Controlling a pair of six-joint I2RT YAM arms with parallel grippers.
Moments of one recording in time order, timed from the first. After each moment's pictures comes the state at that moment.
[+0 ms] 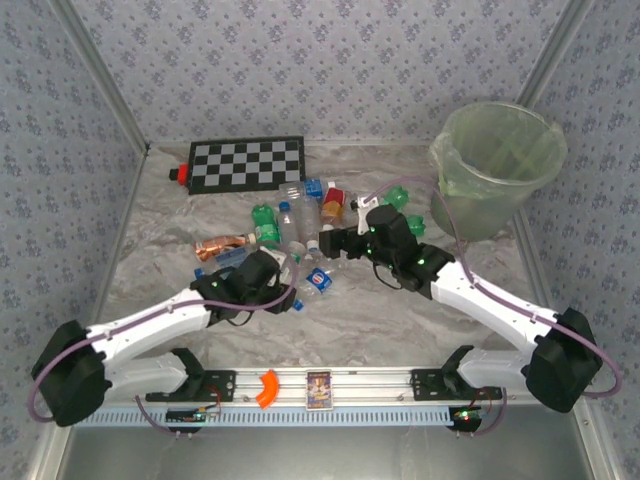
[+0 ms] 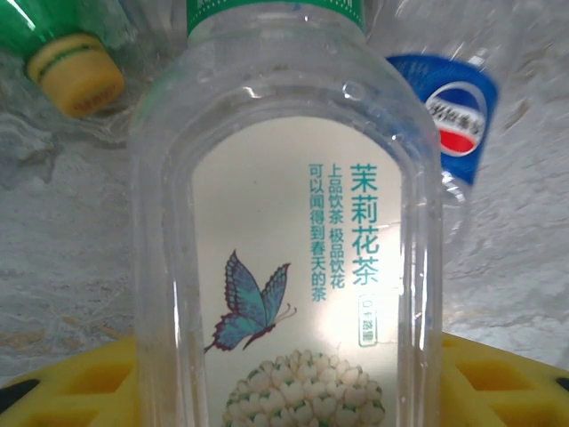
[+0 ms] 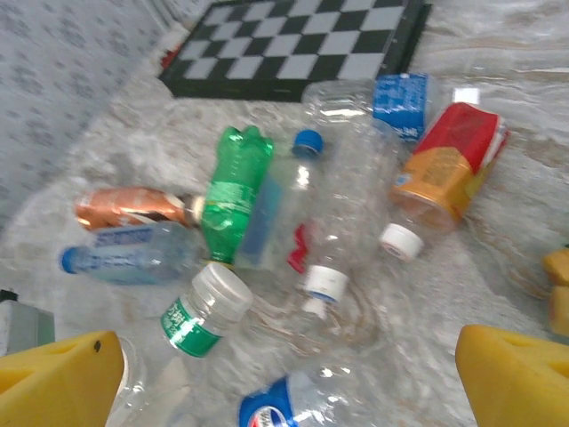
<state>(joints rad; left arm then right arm) -0.86 1.08 0.63 -0.47 -0.10 -0.46 0.73 1.21 0.88 -0.14 0.00 0.43</state>
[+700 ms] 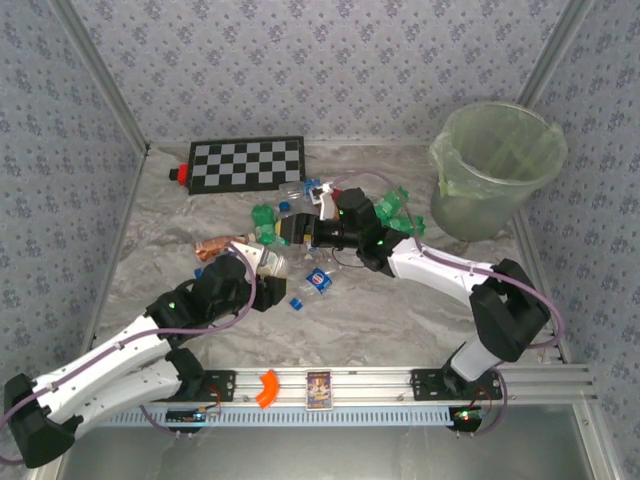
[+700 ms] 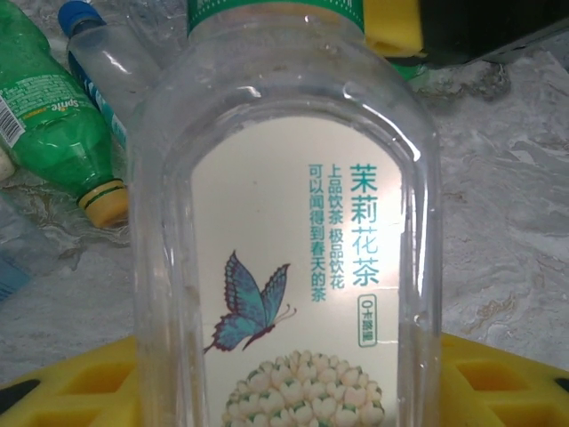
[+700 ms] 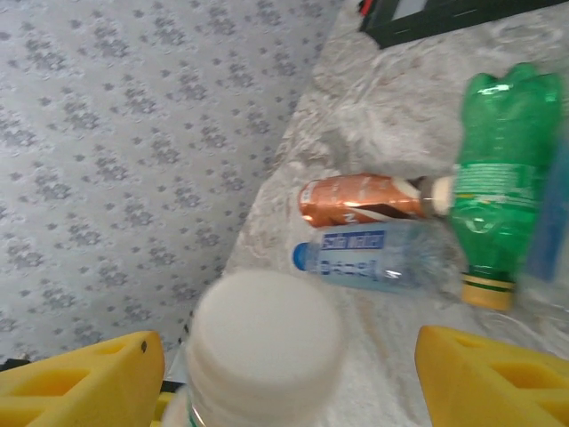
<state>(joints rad) -0.87 0.75 0.62 -0.47 -0.11 -0.48 0.76 1.57 1.04 0.22 -0.46 0.83</state>
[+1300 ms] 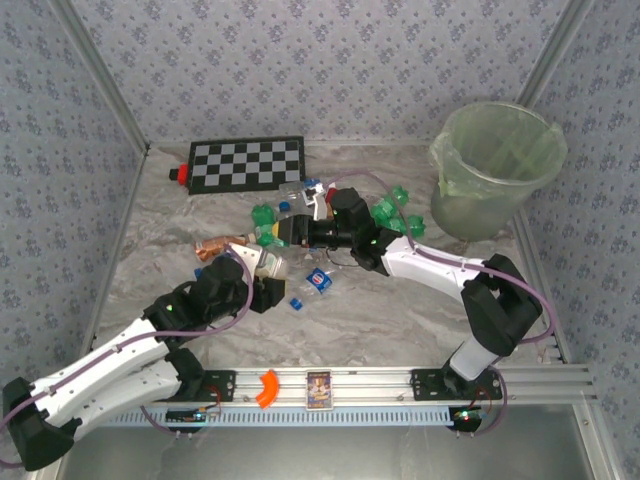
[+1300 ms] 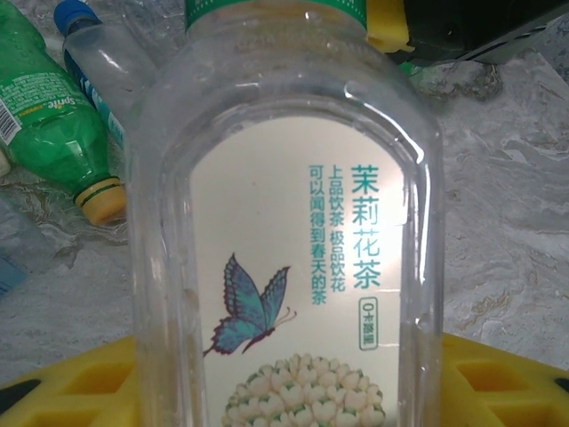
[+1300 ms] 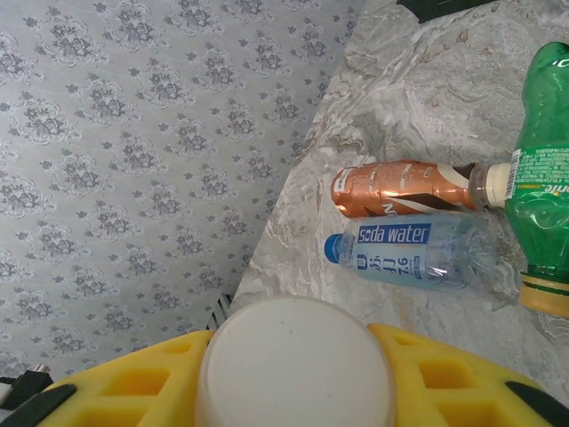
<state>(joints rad) -0.87 0.73 0.60 -0.46 -0.10 -0.48 0.78 1.61 1.06 0.24 -0.49 0.85</state>
